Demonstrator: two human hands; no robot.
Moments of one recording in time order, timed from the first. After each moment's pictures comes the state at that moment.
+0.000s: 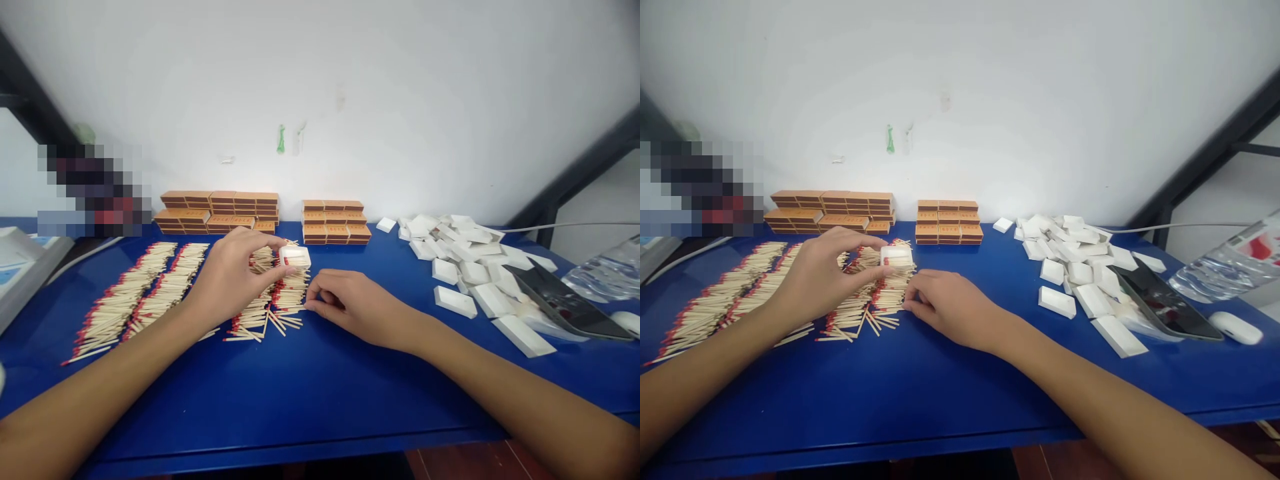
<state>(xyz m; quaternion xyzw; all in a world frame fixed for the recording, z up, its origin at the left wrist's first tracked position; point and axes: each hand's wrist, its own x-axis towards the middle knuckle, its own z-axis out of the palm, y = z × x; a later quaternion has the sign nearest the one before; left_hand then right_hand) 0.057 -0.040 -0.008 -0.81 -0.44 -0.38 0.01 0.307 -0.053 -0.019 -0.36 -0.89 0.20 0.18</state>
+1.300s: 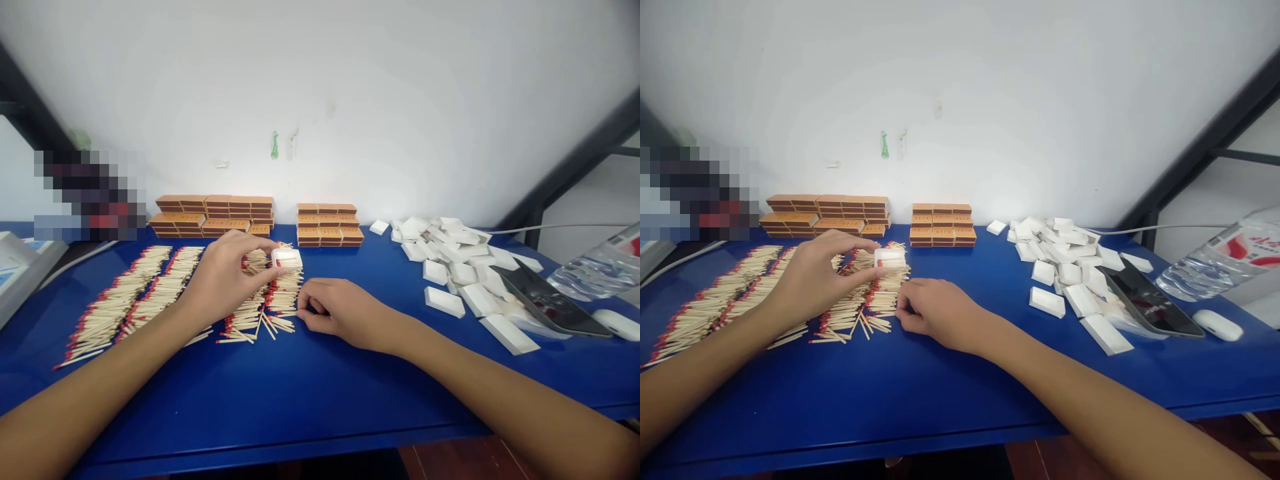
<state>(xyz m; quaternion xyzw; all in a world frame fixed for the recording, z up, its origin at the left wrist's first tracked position) 0.054 -0.037 -0.010 -0.82 -0.44 -0.37 0.03 0.300 -0.053 -0.022 -0.36 -0.89 0.22 0.14</state>
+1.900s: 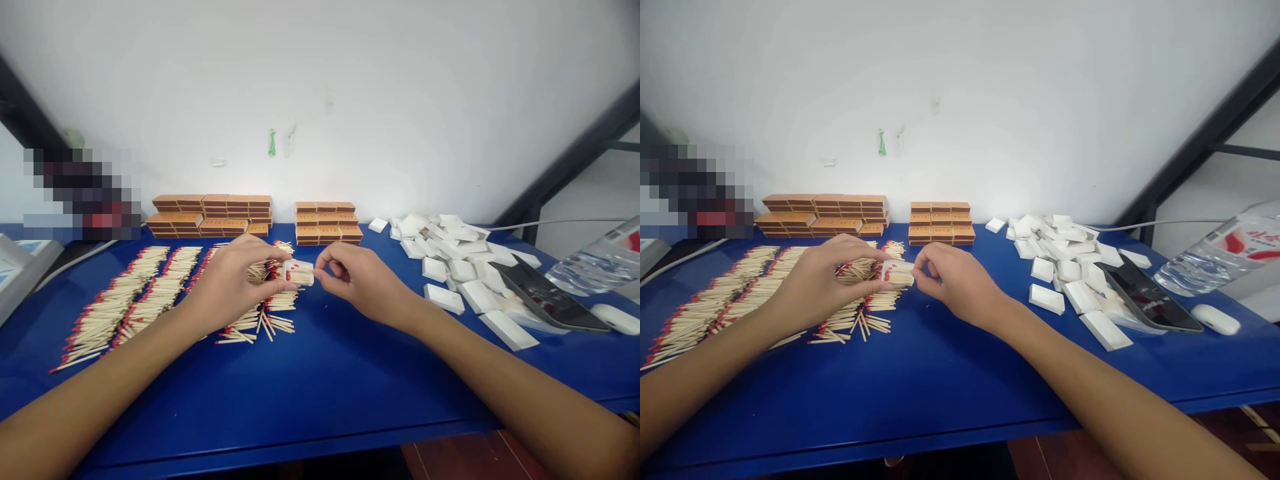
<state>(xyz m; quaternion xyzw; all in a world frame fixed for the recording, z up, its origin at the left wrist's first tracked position) 0.062 -0.045 -0.006 -0.85 -0.38 -0.37 -0.04 0.323 -0.036 -0.012 -0.39 -0.86 0.14 0.31</state>
